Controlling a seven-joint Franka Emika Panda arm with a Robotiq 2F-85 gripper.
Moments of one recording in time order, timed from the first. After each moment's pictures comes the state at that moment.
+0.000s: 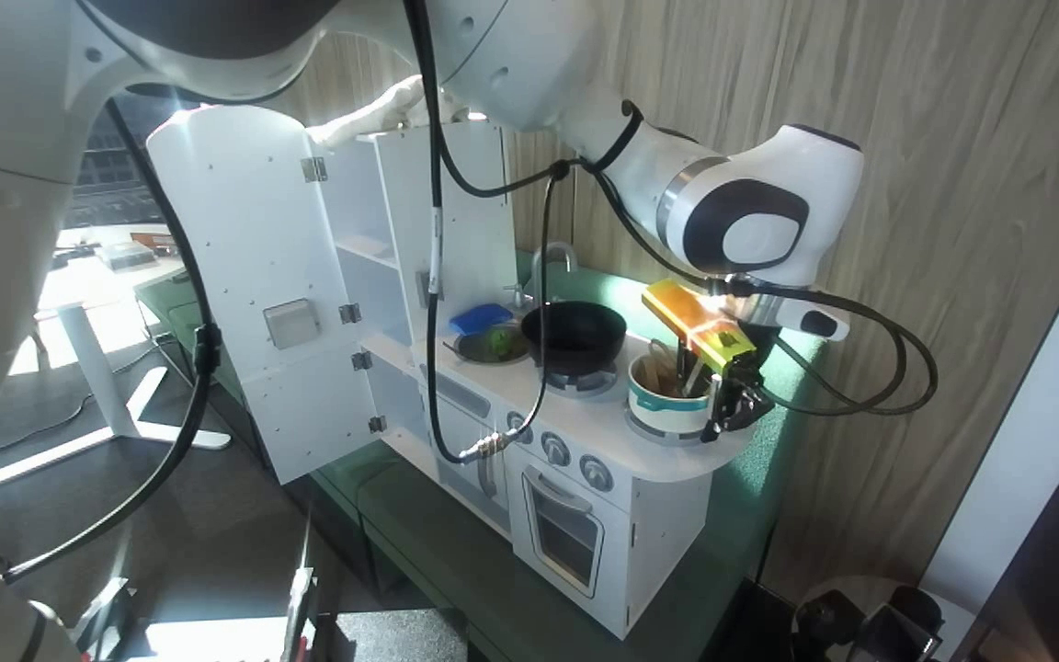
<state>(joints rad) -0.78 0.49 -0.37 -1.72 0.36 2.10 -0.10</state>
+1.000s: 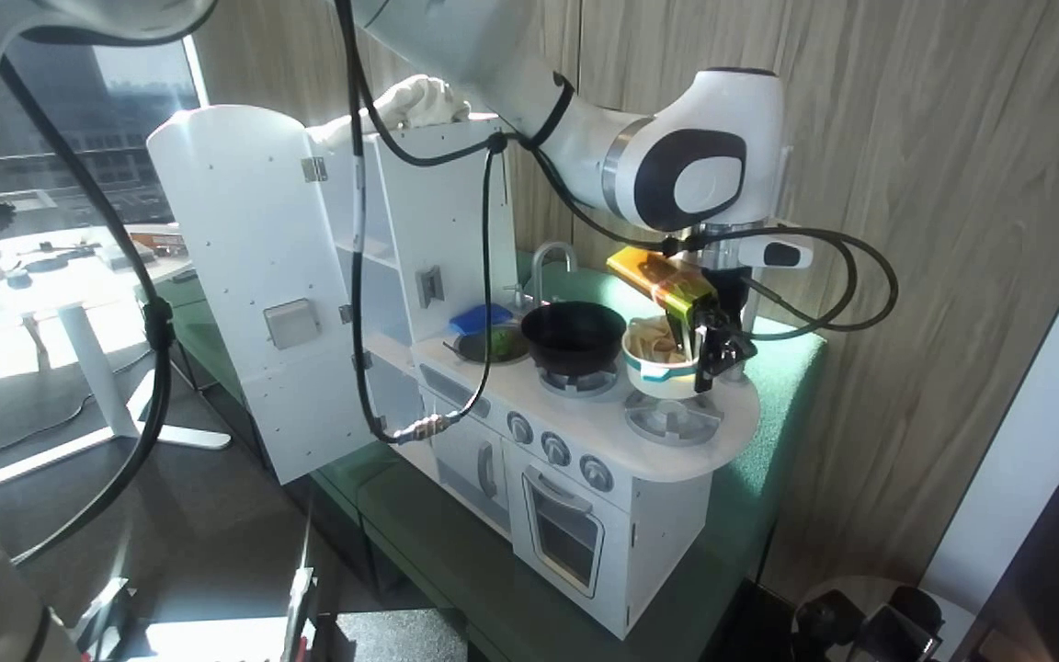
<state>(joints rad) -0.68 0.34 -0.38 -1.86 0.16 2.29 0.06</state>
